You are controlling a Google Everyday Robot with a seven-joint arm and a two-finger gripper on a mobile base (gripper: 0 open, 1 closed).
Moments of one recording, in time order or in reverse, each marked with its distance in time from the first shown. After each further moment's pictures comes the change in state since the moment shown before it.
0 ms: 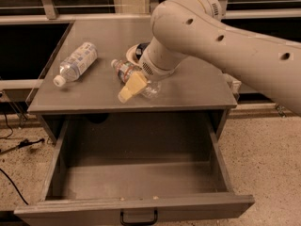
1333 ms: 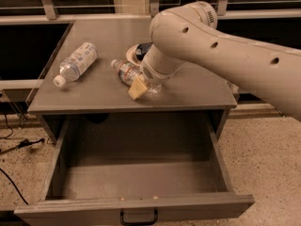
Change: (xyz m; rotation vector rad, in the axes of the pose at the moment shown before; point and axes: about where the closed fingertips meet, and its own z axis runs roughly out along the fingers) arm 0.008 -0.009 0.019 0.023 0.019 0.003
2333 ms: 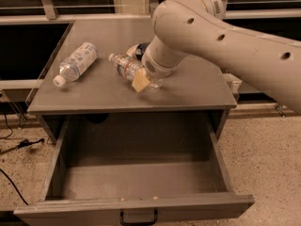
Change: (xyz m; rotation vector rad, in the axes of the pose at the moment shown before) arm -0.014 -0.002 -0.022 0.013 -0.034 -0.037
